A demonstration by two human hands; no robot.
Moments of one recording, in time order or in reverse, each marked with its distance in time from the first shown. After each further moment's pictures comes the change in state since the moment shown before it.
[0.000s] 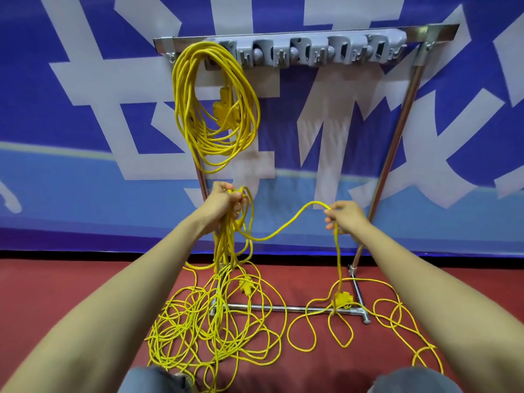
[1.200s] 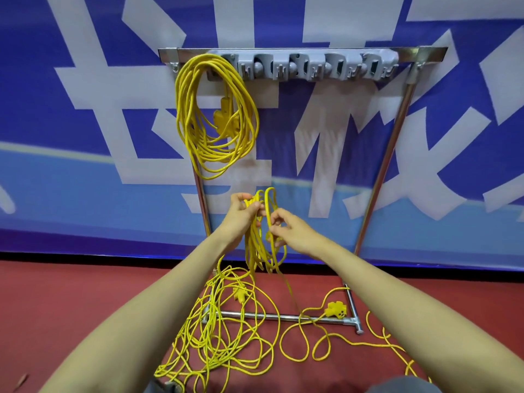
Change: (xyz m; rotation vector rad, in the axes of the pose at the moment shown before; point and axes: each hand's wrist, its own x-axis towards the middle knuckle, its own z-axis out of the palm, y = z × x) left_hand -0.011 -0.022 0.044 -0.077 -0.052 0.180; right_hand -0.065 -0.044 0.067 -0.078 -0.429 -0.411
